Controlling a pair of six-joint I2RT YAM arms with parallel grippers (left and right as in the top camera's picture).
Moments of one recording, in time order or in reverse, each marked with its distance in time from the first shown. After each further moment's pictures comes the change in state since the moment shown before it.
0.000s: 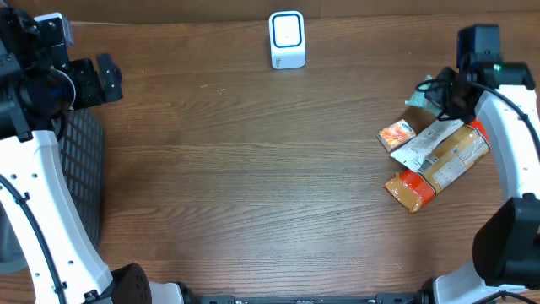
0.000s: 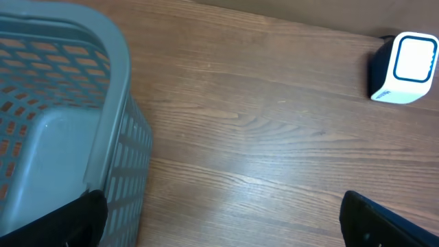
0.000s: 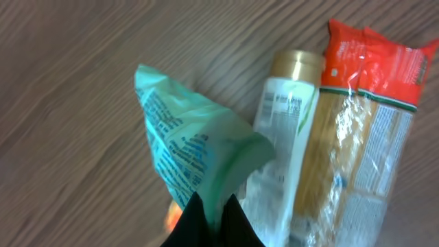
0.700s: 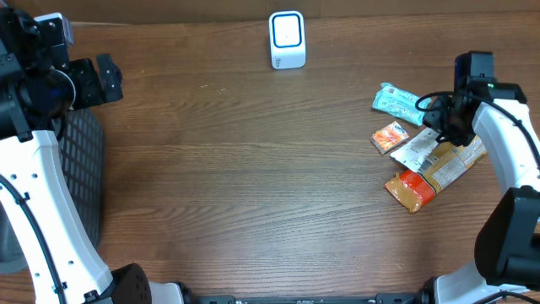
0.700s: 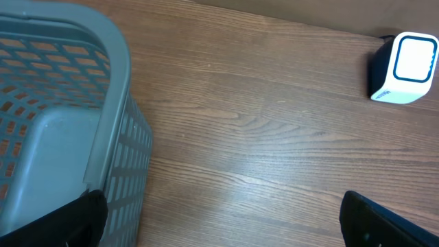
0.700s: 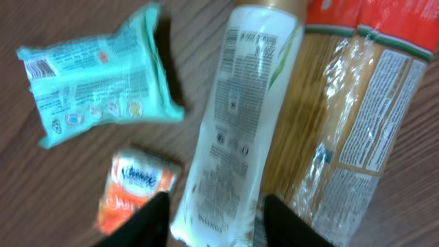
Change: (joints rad) left arm 0.000 0.000 0.000 0.000 0.000 0.000; right arm -0.027 0.002 -0.126 -0.021 -0.050 -0.077
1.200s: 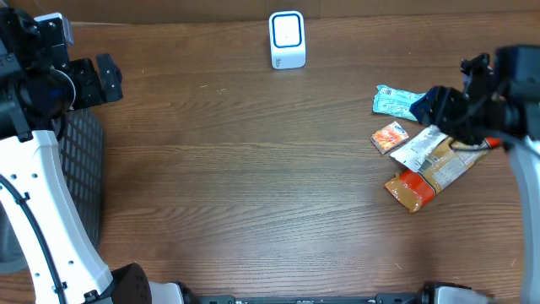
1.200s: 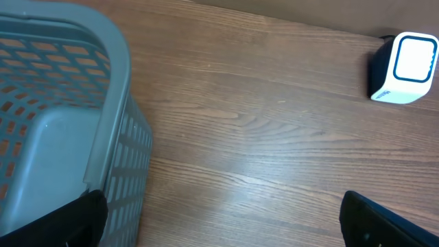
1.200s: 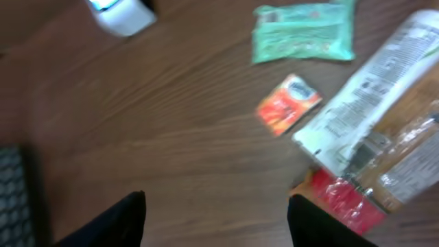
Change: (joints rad) left arm 0.000 0.000 0.000 0.000 0.000 0.000; right arm 0.000 -0.382 0.115 -0.262 -0.466 -0.280
